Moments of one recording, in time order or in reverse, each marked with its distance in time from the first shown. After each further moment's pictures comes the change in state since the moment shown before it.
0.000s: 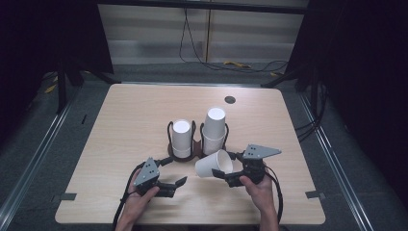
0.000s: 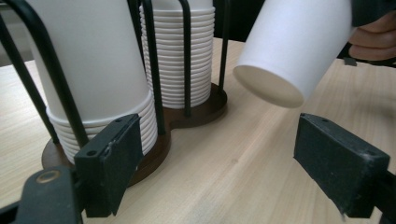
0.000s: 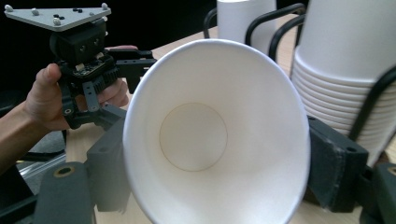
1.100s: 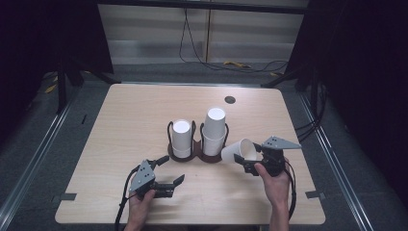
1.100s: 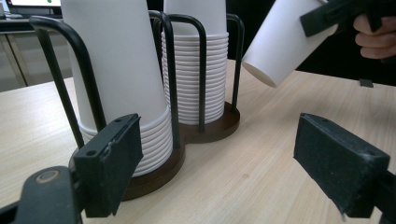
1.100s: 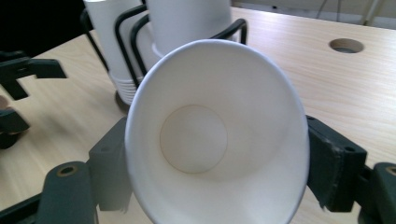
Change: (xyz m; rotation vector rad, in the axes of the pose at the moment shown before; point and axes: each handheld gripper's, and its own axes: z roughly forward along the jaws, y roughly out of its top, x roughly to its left) left arm -0.007 -0.004 -0.008 -0.097 0.070 0.031; right arm -0.028 0.008 -0.038 0.059 -0.349 0.105
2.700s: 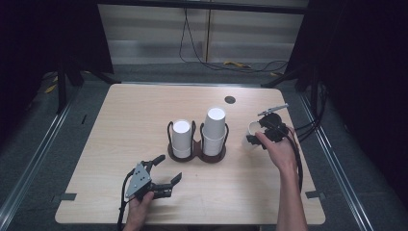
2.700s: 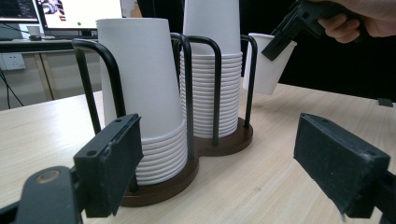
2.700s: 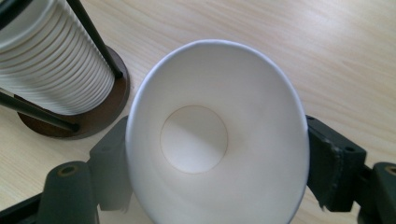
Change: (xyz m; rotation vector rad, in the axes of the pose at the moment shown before) left arm -0.001 -0.004 -0.008 -0.086 0.064 -0.016; right arm -0.061 0.061 0.038 0.453 -0.250 -0.016
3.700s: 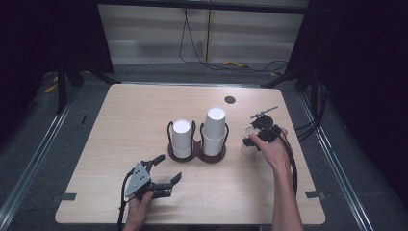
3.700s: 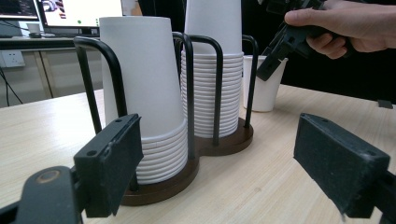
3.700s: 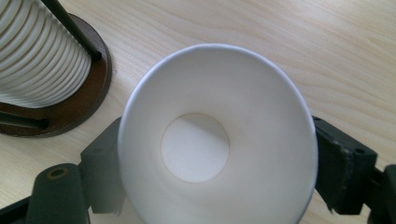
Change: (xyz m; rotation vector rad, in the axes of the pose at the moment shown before) left arm 0.001 0.000 0.000 0.001 0.006 -0.007; right arm 0.002 0.000 0.032 0.085 -0.025 0.000
